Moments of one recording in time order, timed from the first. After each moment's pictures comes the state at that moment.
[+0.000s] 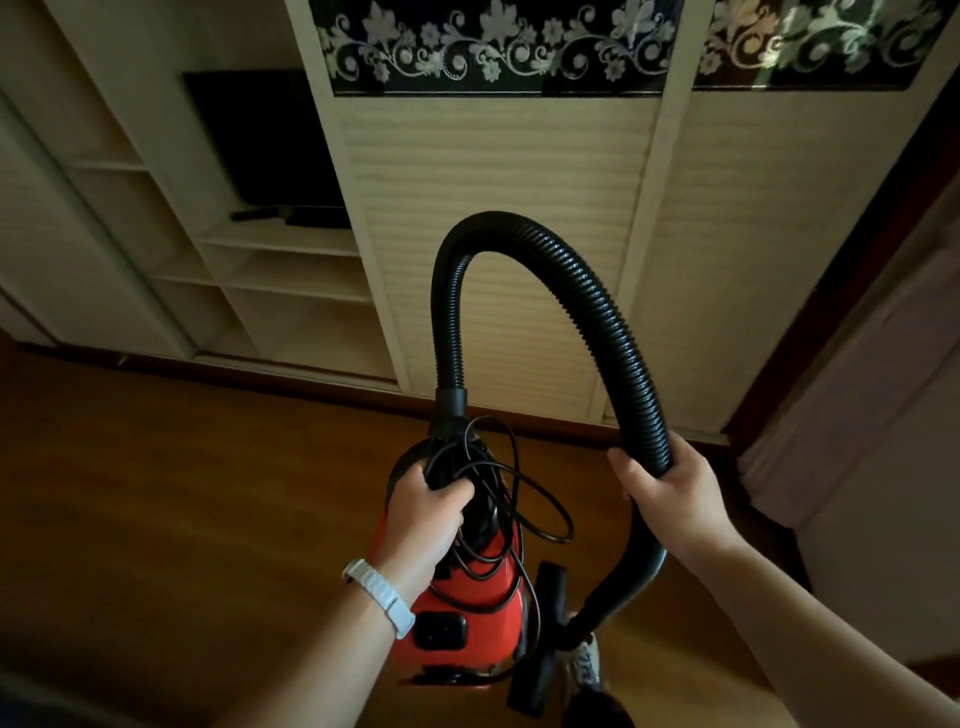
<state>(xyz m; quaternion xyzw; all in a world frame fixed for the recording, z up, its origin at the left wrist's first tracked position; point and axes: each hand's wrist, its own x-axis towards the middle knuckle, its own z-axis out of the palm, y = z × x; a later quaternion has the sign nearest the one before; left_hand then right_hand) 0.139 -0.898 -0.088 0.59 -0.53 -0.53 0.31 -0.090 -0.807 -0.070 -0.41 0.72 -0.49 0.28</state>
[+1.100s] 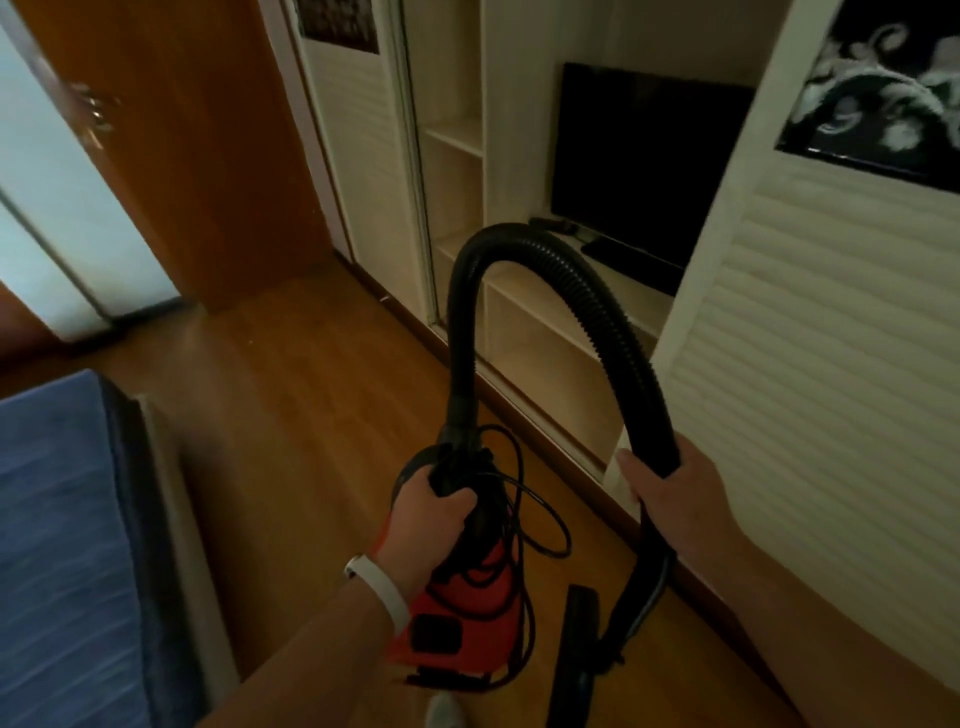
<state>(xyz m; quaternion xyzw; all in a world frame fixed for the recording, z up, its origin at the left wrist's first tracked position) 0.356 -1.280 -0.101 0.73 -0.32 -0.43 0.41 0.118 -1.352 -0.069 -0.60 0.59 -0.35 0.42</state>
